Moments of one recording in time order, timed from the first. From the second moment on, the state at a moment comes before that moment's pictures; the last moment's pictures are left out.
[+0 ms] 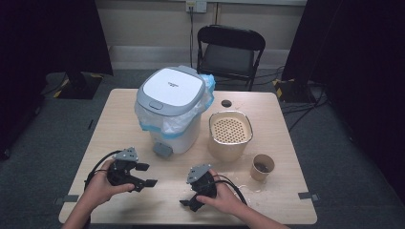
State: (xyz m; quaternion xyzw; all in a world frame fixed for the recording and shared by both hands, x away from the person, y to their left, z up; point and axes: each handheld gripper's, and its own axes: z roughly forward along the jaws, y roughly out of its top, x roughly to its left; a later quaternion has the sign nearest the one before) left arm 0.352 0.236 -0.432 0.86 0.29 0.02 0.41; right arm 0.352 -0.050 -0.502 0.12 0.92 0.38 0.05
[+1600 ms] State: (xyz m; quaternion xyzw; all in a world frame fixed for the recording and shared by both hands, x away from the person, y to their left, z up) left arm 0.384 0.240 -0.348 0.86 0.29 0.06 0.42; right arm 0.353 -0.050 -0.503 0.12 0.92 0.38 0.05
